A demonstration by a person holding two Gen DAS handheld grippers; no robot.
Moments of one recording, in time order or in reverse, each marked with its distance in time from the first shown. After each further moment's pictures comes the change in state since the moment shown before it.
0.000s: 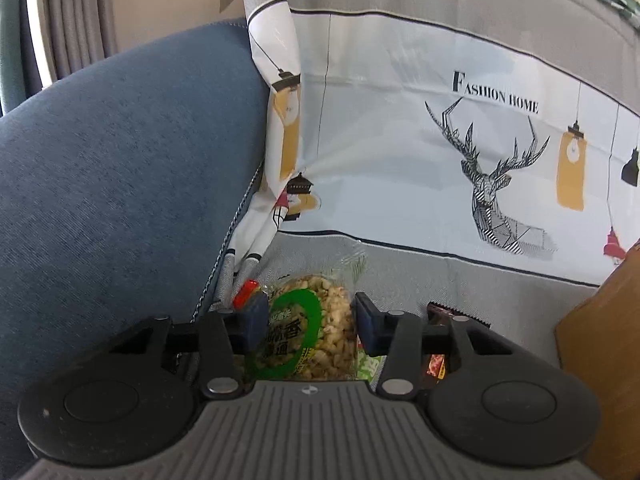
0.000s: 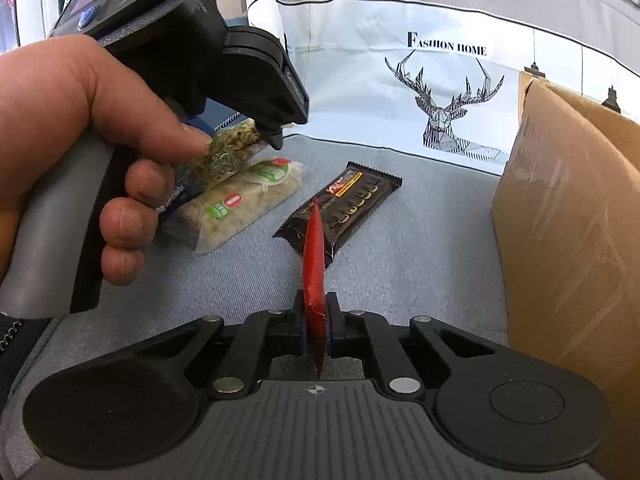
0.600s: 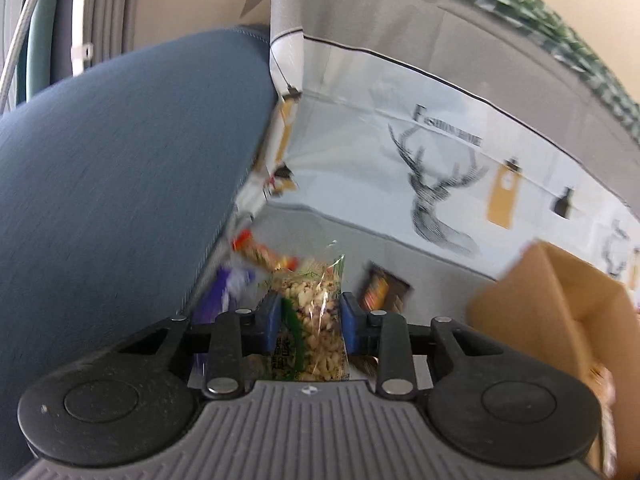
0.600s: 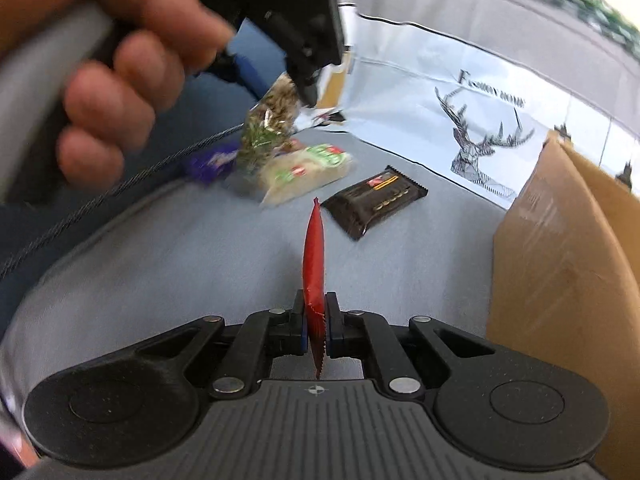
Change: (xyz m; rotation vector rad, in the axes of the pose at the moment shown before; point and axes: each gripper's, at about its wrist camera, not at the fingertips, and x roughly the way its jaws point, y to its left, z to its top) left arm -0.104 0.033 -0.039 -0.144 0.006 -0.175; right arm -0.055 0.028 -0.029 -0.287 0.001 0.015
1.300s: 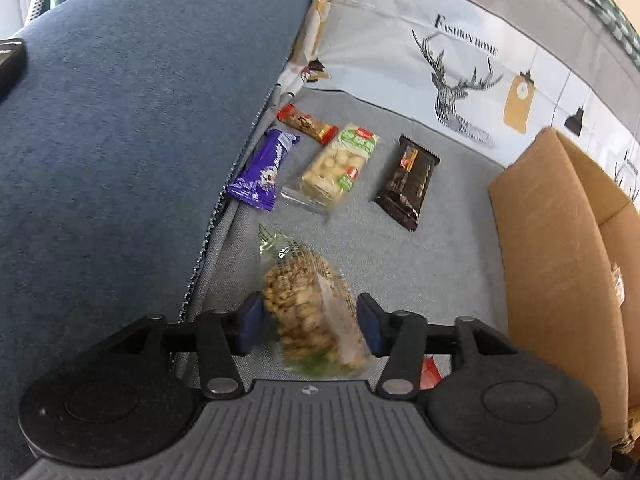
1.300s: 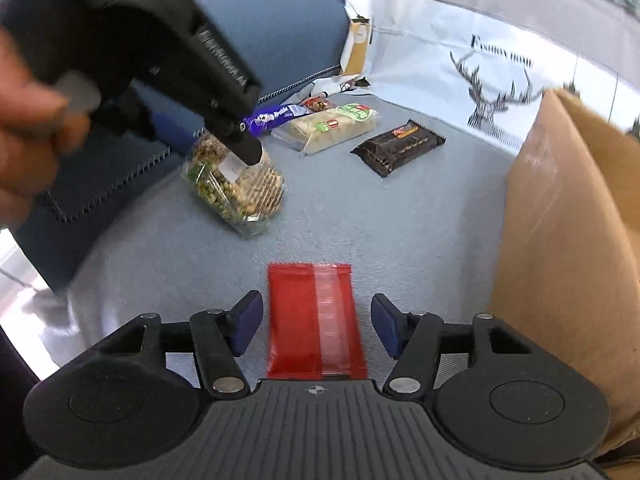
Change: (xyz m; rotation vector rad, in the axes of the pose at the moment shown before) left arm -0.031 0.019 -0.060 0.032 0.240 0.066; right arm -0.040 -0.004 -0.027 0.105 0.088 0.133
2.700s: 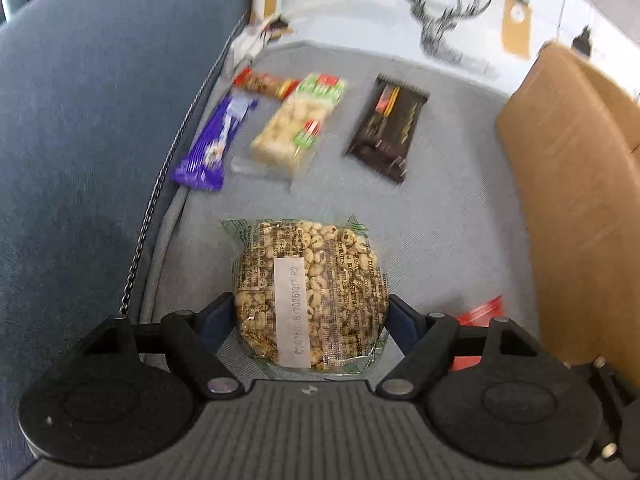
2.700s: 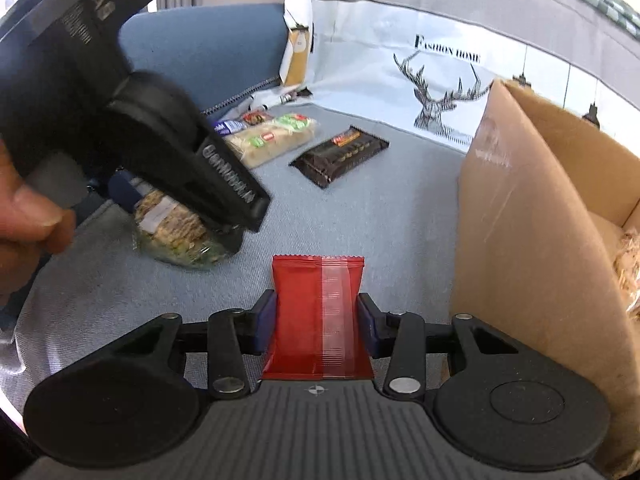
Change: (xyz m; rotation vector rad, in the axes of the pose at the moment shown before) left arm 0.034 -0.042 0.002 0.137 0.079 0.095; right arm 0.009 -0.009 0.002 0.047 -0.060 -0.150
